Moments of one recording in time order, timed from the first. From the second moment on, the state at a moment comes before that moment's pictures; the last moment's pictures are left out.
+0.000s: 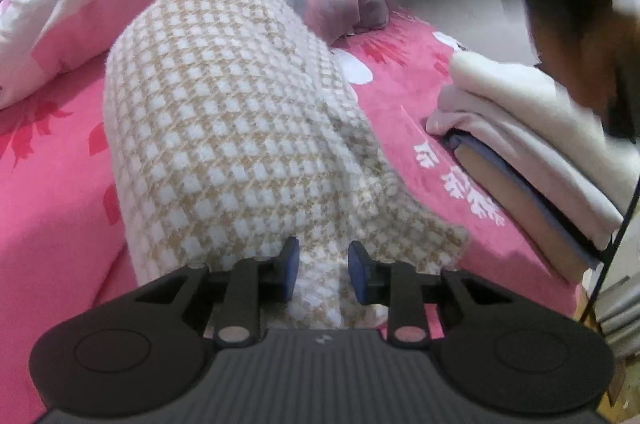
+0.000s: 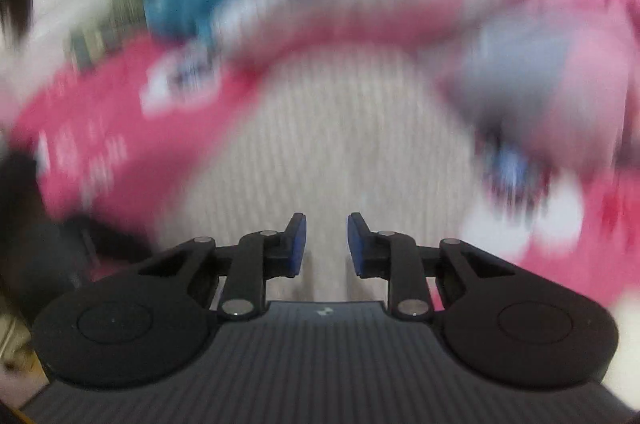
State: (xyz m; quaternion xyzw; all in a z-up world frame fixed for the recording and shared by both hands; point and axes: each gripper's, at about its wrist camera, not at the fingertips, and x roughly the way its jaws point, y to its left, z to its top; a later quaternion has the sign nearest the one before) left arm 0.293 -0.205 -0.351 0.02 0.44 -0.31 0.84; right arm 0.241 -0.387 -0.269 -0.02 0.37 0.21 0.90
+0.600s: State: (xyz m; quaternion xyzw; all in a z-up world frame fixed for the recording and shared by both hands) left arm 0.287 -0.169 -0.369 -0.01 0.41 -0.35 0.84; right arm 0.335 -0.325 -0.285 0.01 0.39 0.22 0.90
